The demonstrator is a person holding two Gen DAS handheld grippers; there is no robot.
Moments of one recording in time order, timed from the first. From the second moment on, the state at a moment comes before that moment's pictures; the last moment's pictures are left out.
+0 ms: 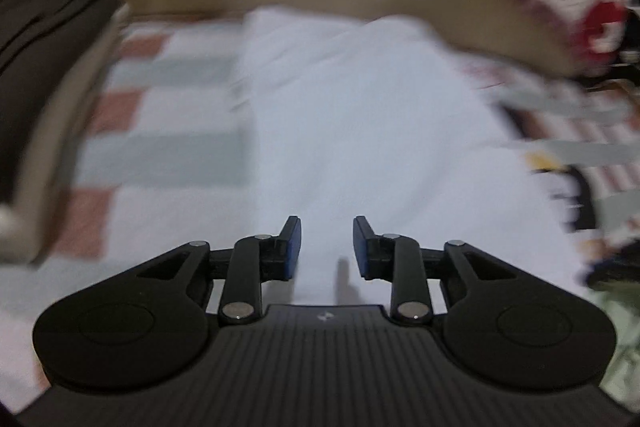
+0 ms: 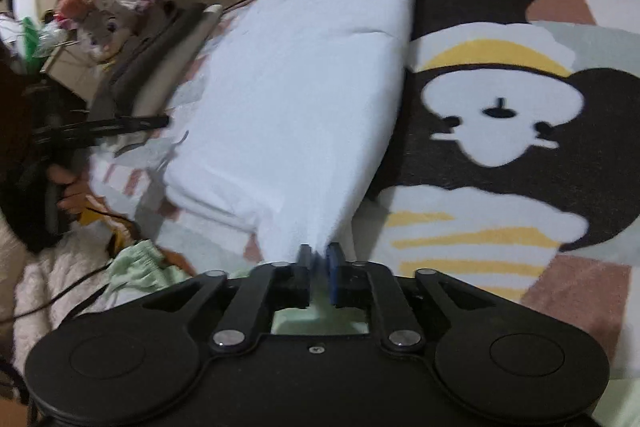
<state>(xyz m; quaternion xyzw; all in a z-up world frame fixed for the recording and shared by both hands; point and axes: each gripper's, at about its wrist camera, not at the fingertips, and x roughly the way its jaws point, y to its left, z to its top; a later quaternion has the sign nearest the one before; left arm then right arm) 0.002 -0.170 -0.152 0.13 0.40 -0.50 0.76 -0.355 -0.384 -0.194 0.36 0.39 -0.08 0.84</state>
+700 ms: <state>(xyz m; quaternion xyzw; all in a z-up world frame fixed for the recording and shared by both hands) -0.028 -0.189 -0.162 0.22 0.41 -0.47 0.75 -0.364 -0.385 -0.207 0.42 0.39 -0.07 0.81</state>
